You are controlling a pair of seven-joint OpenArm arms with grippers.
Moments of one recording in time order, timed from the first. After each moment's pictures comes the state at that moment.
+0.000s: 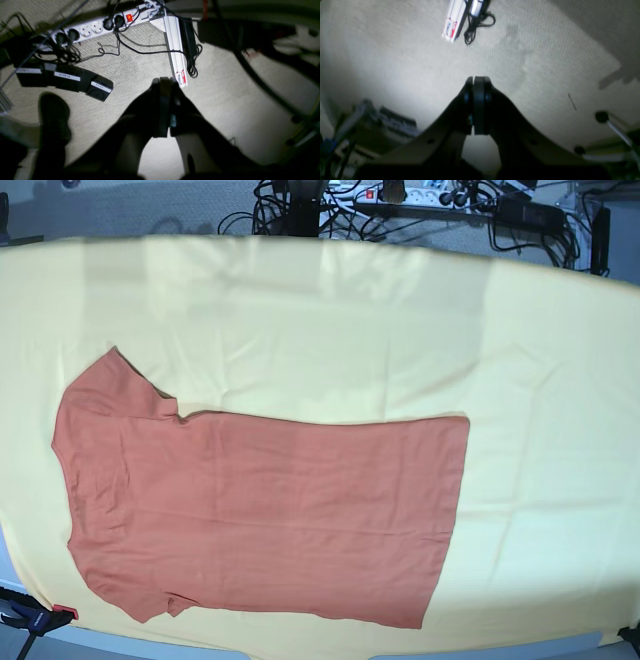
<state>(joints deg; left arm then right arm) 46.6 -21.9 12.9 81.7 -17.2 -12.6 22.1 -46.3 14.6 -8.5 79.1 -1.3 20.9 -33.3</state>
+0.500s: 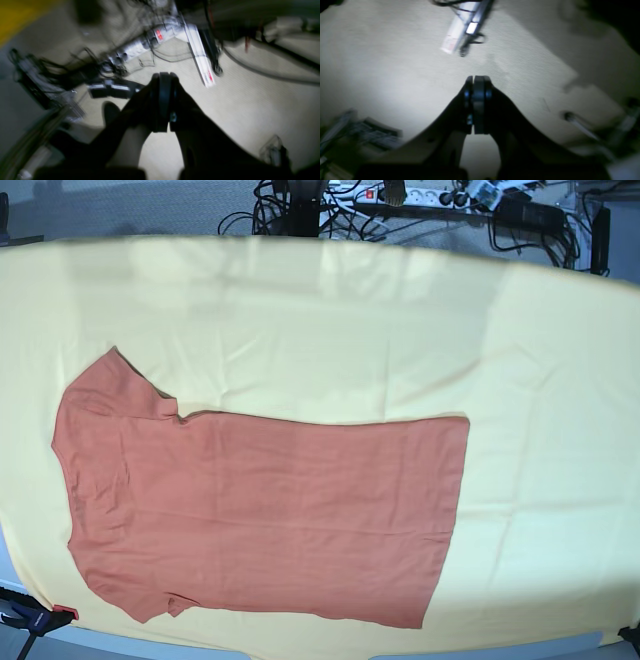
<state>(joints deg) 65.5 -31.5 -4.4 118.9 -17.6 -13.4 32.9 -73.1 19.7 -3.0 123.4 -4.8 12.8 -41.7</state>
